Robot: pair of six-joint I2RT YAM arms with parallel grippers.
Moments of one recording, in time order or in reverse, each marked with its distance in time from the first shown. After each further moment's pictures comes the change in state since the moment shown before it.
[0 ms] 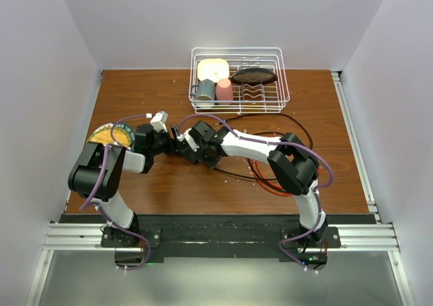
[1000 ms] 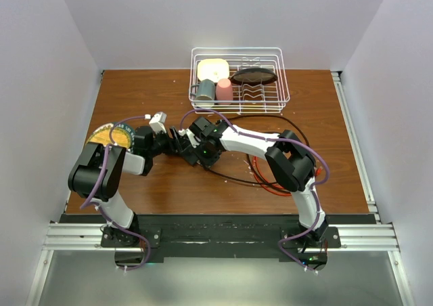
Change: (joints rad) left arm 0.005 0.000 -0.033 0.075 0.017 -0.027; right arm -0.041 0.052 0.084 -0.071 -0.149 0.128
